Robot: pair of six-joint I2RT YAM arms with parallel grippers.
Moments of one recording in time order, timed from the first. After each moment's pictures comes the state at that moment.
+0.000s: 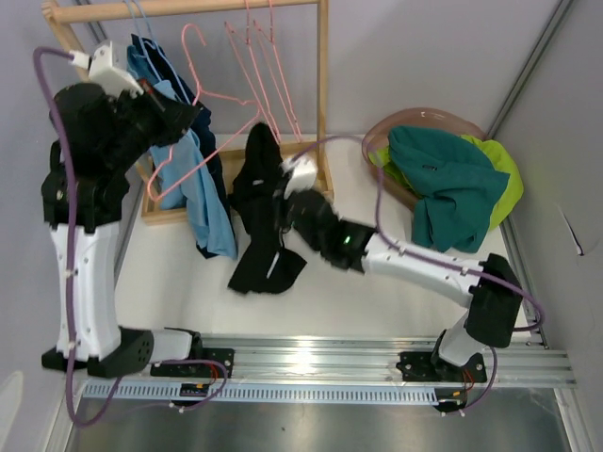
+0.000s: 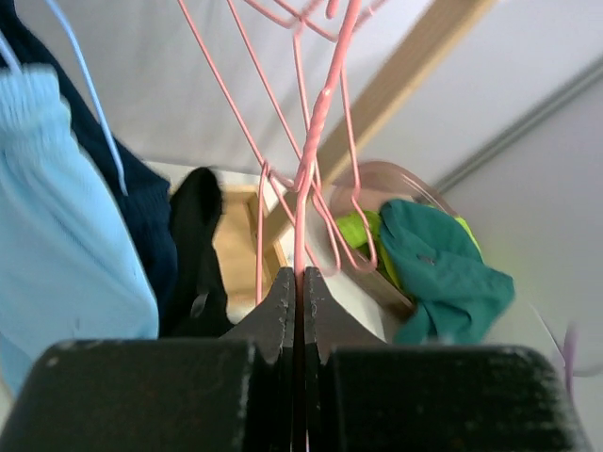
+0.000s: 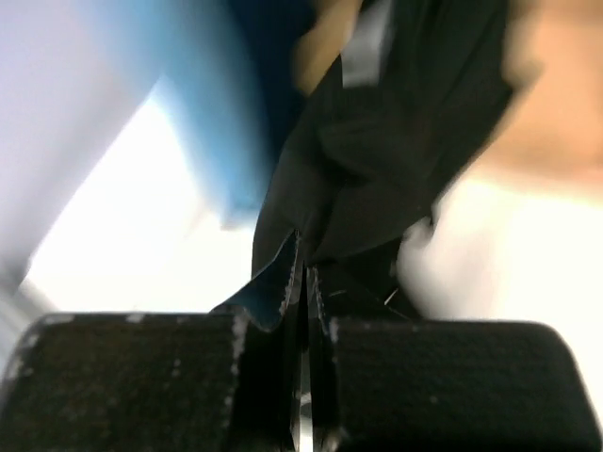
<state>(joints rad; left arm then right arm) -0.13 1.33 2.09 -0.88 0.17 -0.47 1.11 1.60 1.33 0.02 0.48 0.39</state>
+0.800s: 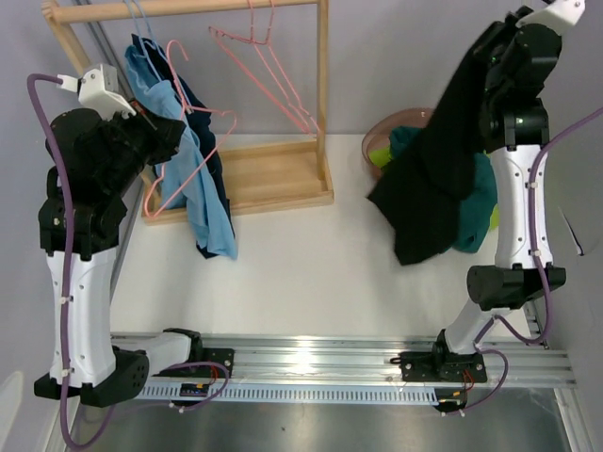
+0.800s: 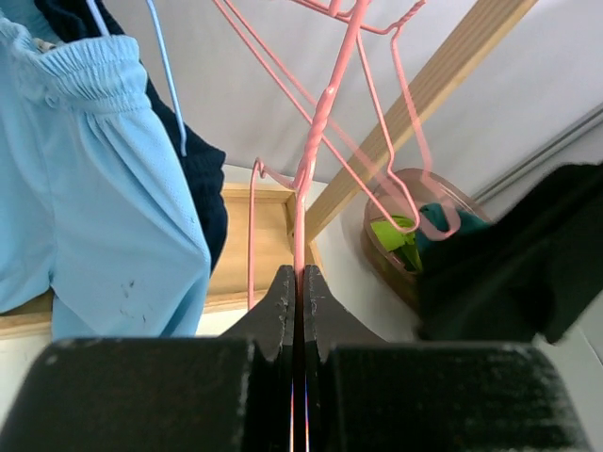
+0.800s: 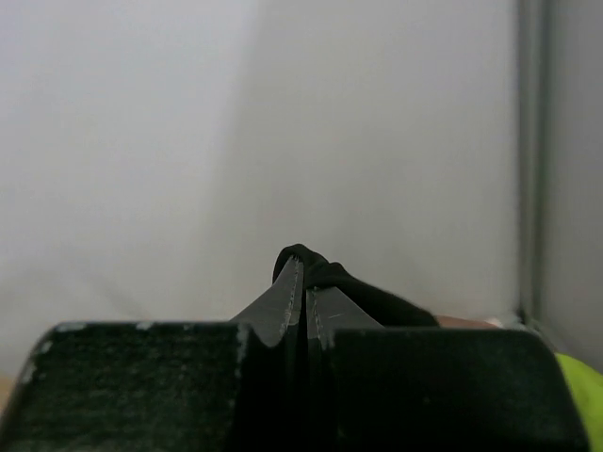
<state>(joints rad) -0.13 1.17 1.89 -0.83 0.06 -0.44 0.11 1.73 2.30 -0.32 0.33 0.27</state>
